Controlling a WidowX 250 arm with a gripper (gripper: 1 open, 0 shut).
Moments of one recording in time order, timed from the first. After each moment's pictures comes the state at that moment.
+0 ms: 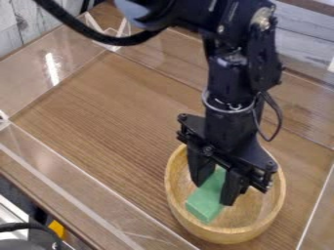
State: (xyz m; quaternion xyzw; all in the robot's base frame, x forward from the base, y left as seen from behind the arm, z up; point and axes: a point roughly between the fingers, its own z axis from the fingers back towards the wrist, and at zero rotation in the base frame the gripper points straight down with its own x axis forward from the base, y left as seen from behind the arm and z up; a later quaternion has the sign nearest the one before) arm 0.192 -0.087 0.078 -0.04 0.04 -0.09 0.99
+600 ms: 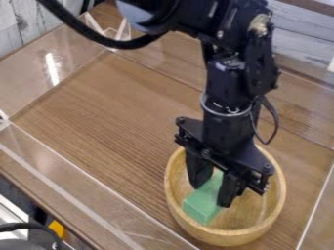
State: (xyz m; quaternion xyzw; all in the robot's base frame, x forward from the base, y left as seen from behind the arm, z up) arm 0.192 -0.085 0.072 -0.04 0.04 -0.08 0.99
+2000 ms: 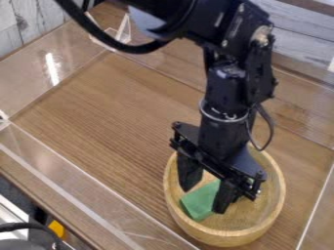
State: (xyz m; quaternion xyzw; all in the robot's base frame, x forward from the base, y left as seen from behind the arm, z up) arm 0.191 -0.076 0.065 -0.02 0.08 -0.08 0.99
